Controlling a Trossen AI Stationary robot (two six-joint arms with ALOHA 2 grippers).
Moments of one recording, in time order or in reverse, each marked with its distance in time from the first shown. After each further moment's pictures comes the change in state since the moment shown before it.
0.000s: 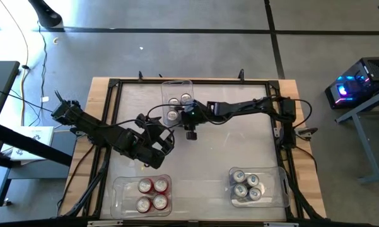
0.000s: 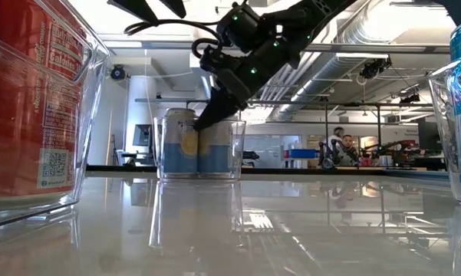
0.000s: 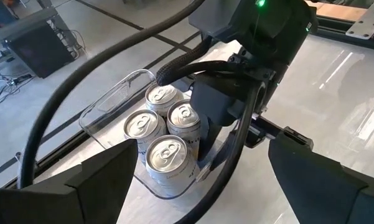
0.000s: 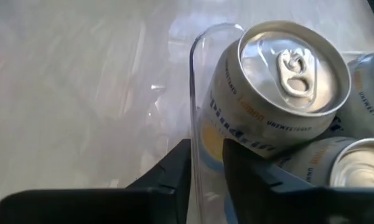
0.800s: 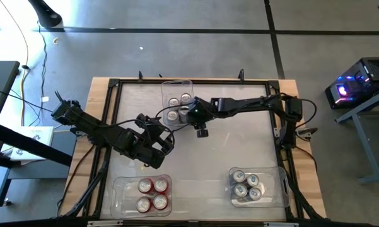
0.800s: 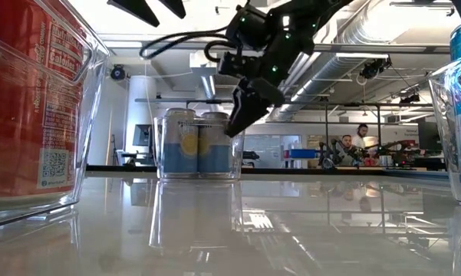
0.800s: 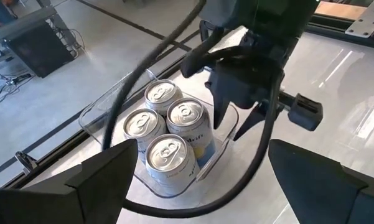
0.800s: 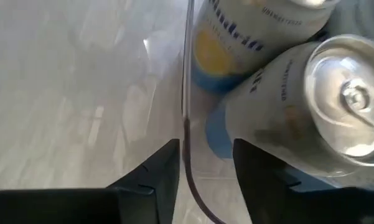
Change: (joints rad) left arm 0.000 0.000 0.000 -0.003 0.005 0.001; right arm -0.021 -0.079 0.000 -0.291 0.064 -0.181
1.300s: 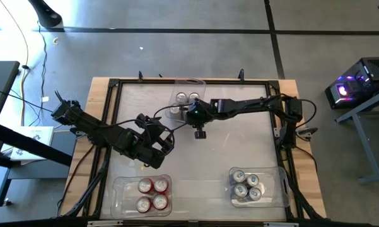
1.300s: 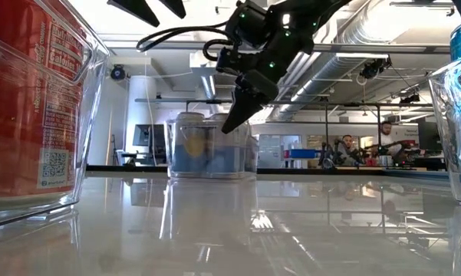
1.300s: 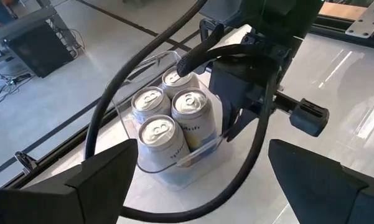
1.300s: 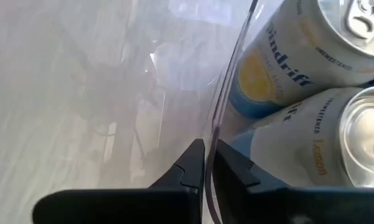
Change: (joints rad) left arm 0.000 0.000 0.000 0.001 0.000 0.000; right arm 0.023 0.000 0.000 0.036 -0.024 0.118
